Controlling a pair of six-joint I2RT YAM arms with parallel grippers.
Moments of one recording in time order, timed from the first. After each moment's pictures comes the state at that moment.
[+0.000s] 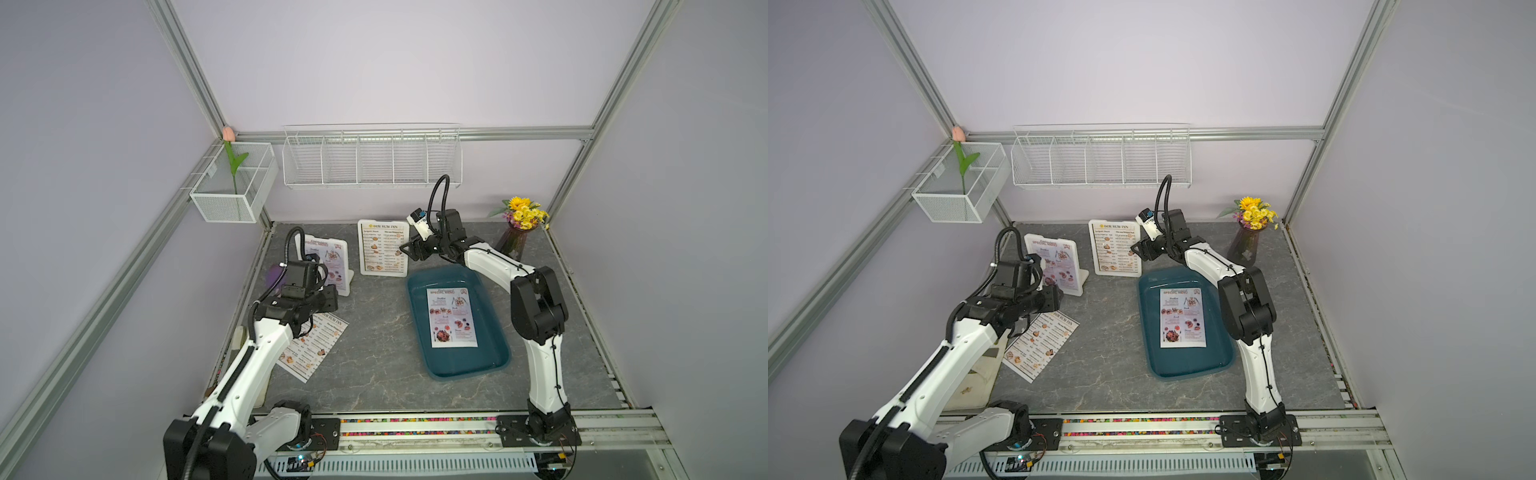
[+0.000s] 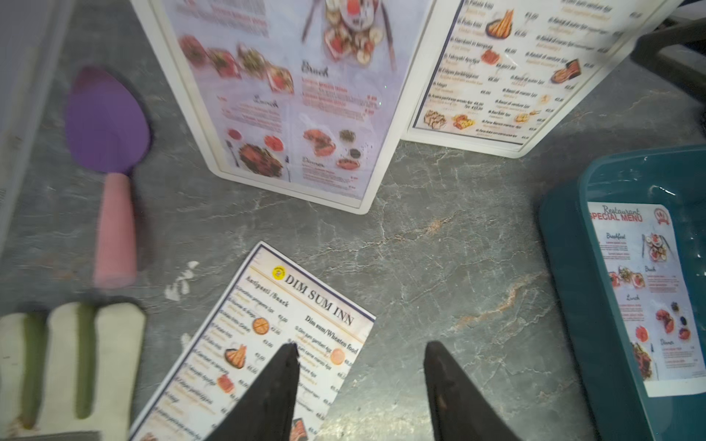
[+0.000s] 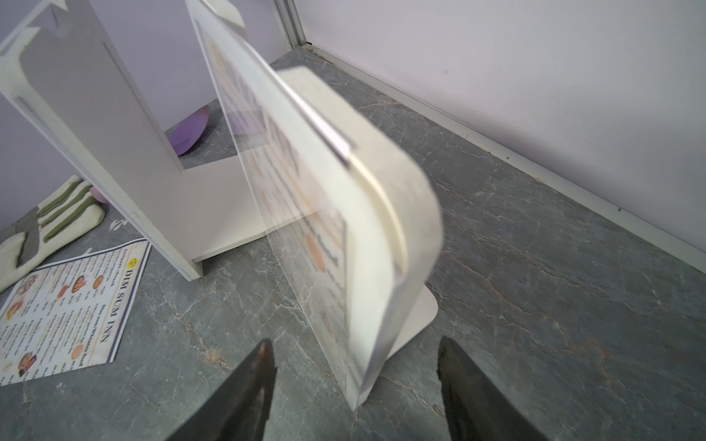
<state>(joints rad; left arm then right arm) -0.25 1.16 0.91 -0.63 0.04 -0.25 0.45 2.16 1.73 -0.16 -0.50 -0.09</state>
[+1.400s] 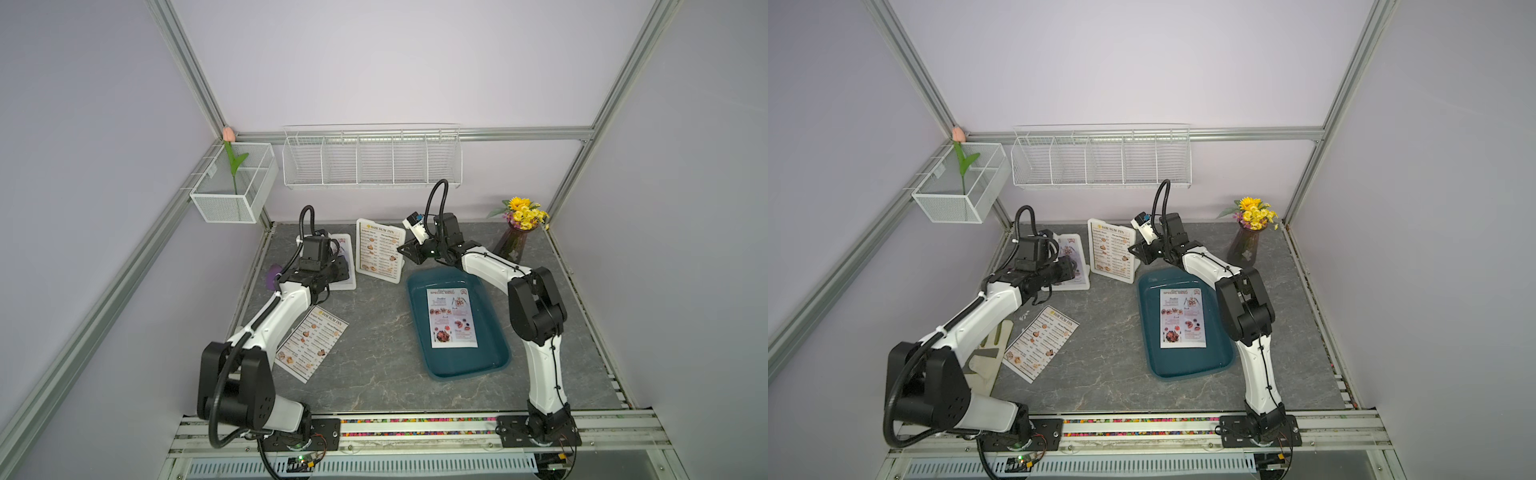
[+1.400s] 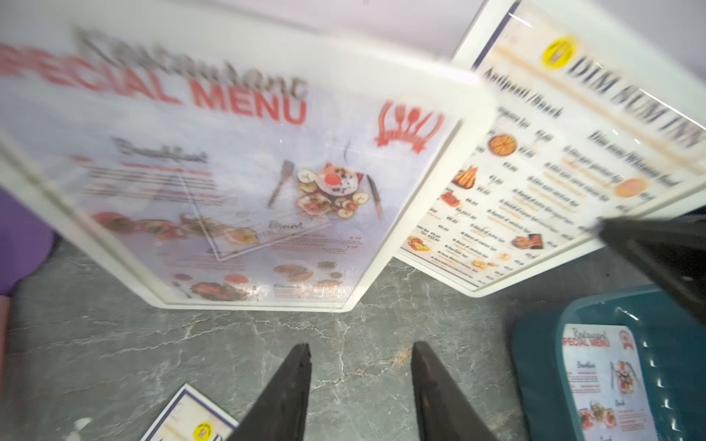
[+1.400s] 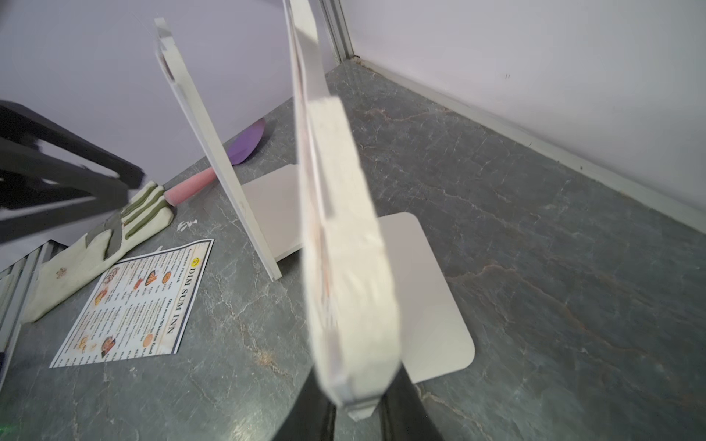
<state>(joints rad) -0.25 1.40 1.08 -0.37 0.02 -0.34 0.48 2.16 1.67 -0.08 -0.60 -0.02</state>
